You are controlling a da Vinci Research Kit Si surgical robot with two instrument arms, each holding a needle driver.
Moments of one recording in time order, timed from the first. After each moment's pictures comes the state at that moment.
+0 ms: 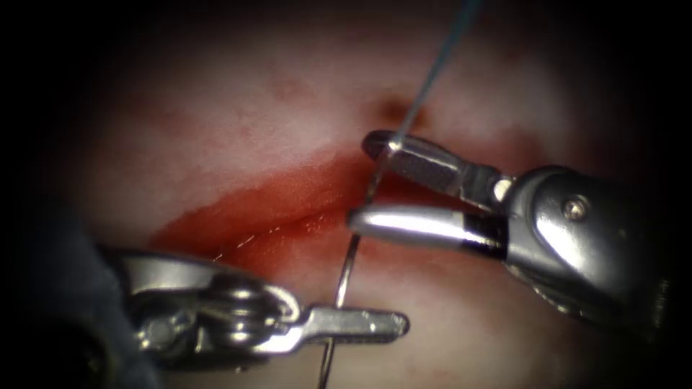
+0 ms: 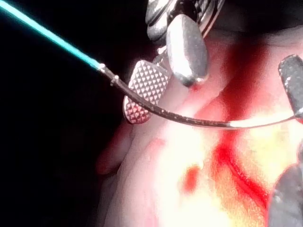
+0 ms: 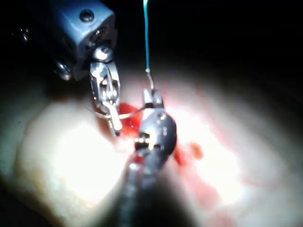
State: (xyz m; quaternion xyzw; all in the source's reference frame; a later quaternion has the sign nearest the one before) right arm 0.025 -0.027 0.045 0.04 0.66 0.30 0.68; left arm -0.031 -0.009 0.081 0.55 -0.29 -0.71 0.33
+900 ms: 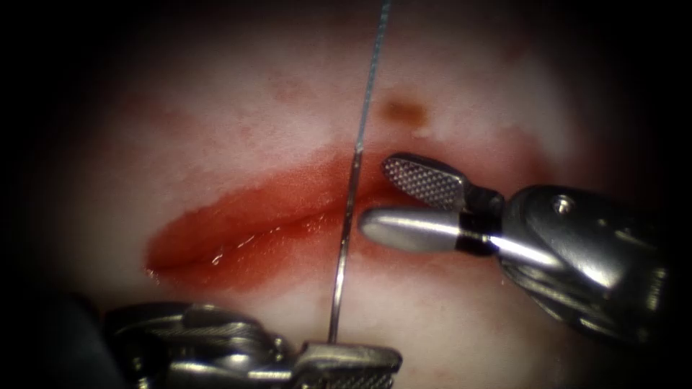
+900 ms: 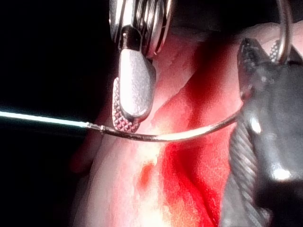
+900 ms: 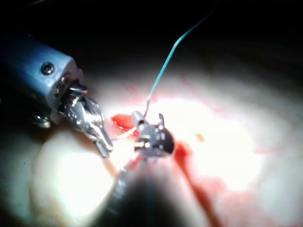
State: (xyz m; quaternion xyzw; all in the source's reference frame) right arm 0.024 -0.029 0.048 0.19 0.55 0.43 0.69; left arm -0.032 -0.011 0.081 0.60 -0.12 -0.77 0.17
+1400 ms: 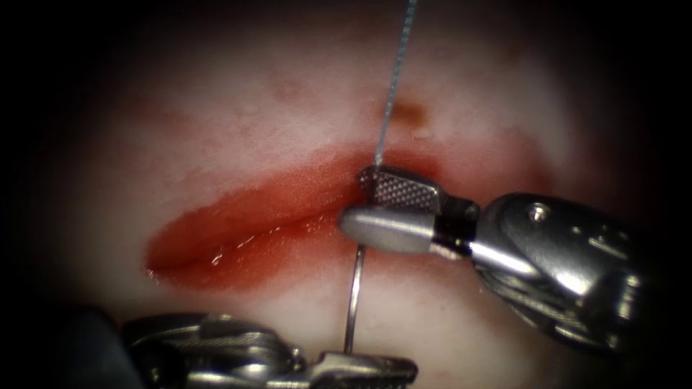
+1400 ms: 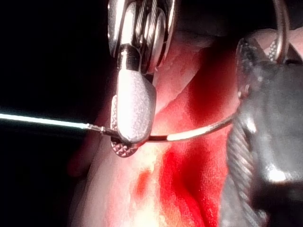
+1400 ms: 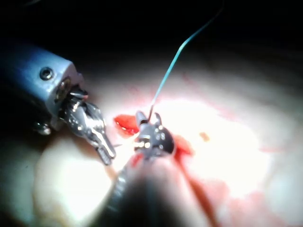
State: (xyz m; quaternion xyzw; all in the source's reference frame) right arm 0.025 -0.029 0.048 0.19 0.55 0.43 0.69; left arm -0.033 -0.011 0.081 0.61 -0.11 -0.77 0.16
